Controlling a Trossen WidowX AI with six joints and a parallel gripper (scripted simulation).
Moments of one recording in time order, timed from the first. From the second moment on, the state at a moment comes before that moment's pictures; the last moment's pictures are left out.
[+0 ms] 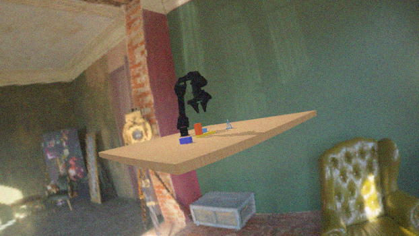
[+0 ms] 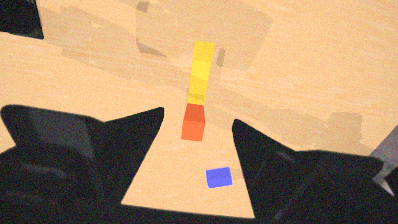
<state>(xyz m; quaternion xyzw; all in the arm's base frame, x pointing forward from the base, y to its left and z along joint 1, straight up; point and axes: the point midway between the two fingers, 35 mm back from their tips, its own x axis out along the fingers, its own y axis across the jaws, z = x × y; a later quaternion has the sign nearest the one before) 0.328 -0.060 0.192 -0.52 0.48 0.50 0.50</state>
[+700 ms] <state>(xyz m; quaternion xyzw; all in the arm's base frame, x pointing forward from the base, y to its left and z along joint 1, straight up) 0.332 -0.060 0.090 -0.52 0.48 0.50 0.50</state>
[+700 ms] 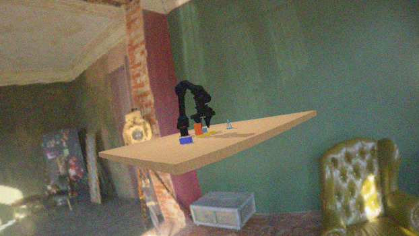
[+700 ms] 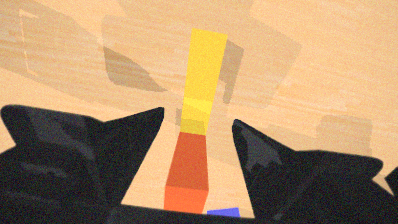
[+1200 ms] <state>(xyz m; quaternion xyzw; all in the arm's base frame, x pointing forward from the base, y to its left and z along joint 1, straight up) 0.331 -0.059 0.069 -0.52 0.48 0.50 0.50</state>
